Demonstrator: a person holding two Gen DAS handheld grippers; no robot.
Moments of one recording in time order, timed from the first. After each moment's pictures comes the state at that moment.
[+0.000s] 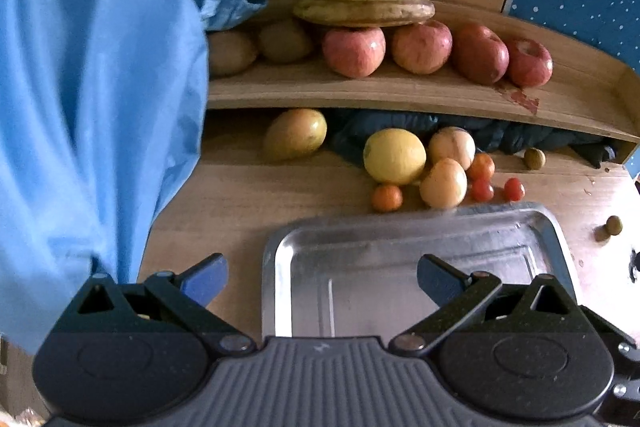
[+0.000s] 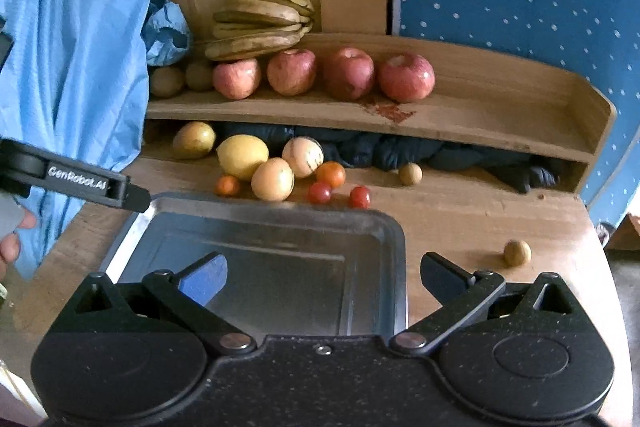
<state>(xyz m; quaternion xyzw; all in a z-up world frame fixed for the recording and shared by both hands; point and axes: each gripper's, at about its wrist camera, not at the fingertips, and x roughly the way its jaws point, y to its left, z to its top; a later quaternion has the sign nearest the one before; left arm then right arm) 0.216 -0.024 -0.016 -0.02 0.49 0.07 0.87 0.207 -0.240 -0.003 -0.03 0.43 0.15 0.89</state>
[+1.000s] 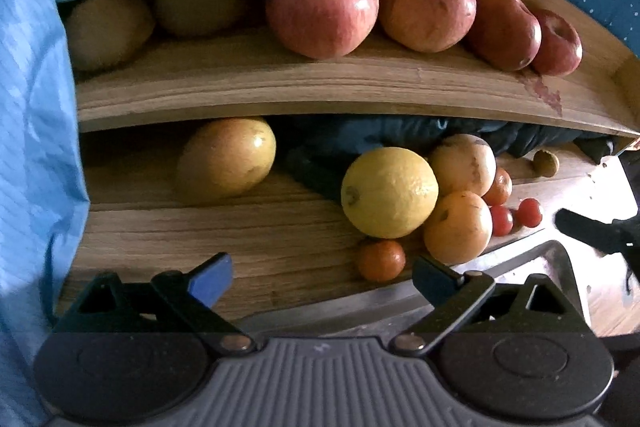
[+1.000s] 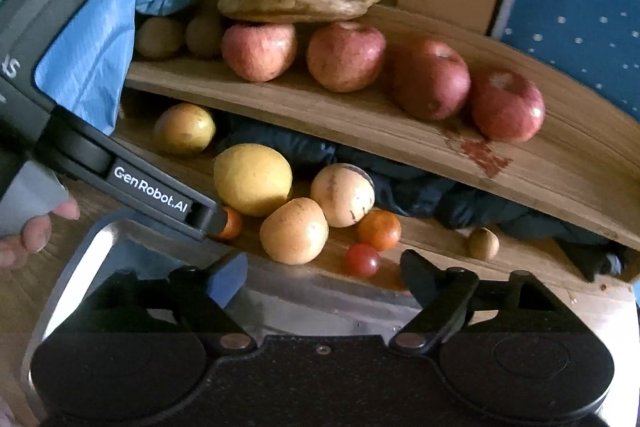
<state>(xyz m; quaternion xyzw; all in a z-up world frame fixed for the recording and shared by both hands) 0.332 0.001 -0.081 -0.05 0.56 -0.05 0.83 0.311 -0.158 -0.057 -0.11 0.47 0.19 0.86</state>
